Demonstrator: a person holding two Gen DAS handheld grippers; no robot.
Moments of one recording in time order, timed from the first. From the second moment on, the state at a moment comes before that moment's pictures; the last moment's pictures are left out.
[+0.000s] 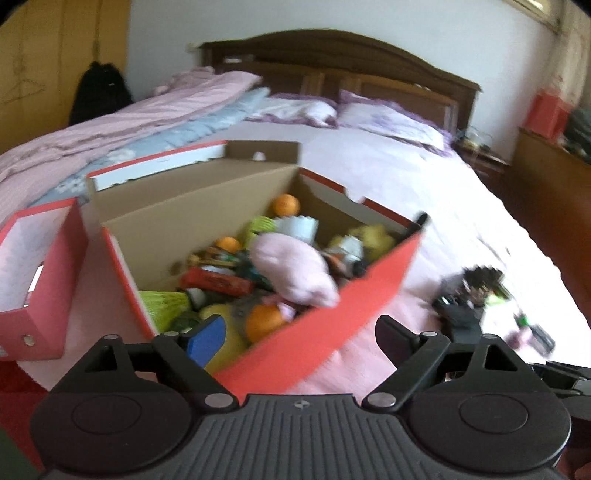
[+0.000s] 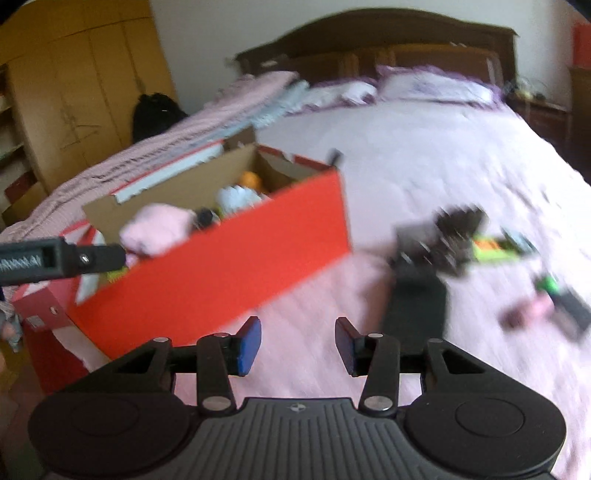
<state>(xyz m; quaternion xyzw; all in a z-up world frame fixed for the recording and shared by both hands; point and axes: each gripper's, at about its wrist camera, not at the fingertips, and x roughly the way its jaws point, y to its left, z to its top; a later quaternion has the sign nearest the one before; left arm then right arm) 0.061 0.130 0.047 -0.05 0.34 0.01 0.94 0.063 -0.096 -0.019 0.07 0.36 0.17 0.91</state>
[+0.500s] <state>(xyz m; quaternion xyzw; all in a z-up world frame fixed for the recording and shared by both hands) 0.069 0.021 0.014 0.01 0.38 -0.09 0.92 0.046 -0.202 -0.051 0.13 0.37 0.03 0.92</state>
